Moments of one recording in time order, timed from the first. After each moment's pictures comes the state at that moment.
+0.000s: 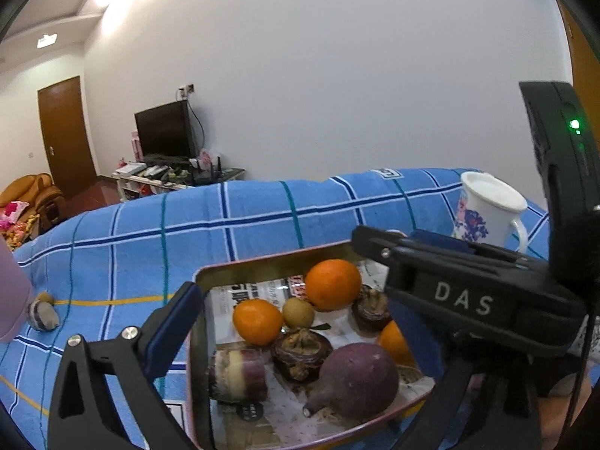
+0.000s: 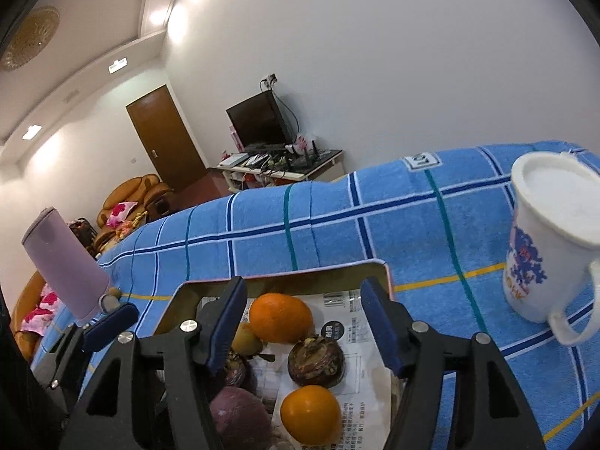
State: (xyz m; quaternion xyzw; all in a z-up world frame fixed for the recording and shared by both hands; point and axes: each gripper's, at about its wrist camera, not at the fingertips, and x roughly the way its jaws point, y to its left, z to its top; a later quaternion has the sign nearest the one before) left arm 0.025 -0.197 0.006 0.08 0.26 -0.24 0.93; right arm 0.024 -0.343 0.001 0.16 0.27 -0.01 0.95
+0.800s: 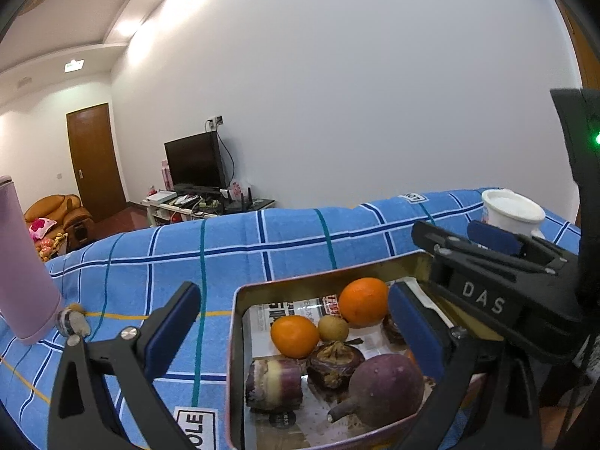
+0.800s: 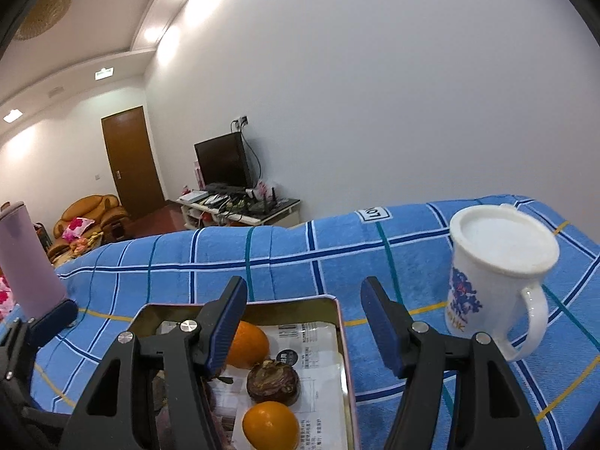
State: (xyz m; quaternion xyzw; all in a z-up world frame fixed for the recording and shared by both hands) left arm 0.010 -0.180 0.008 0.08 0.19 -0.19 0.96; right arm -0.003 -0.332 0.011 0.09 0.19 -0.11 0.97
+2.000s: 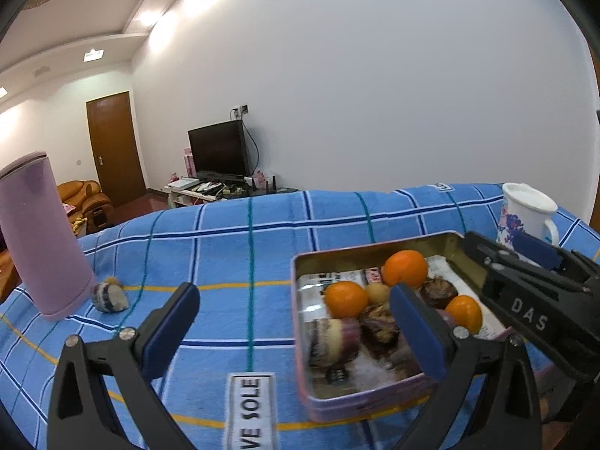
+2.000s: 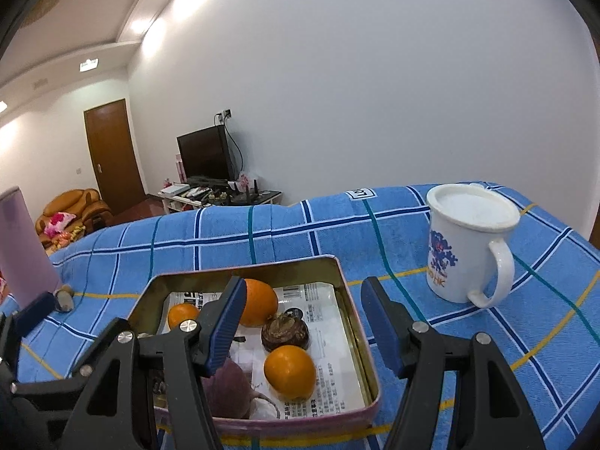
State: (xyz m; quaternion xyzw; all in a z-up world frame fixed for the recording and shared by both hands) left arm 0.000 -0.131 0.004 0.08 0.21 -0.14 0.96; right arm -0.040 -0.297 0.009 0.08 0.21 -0.16 0.96
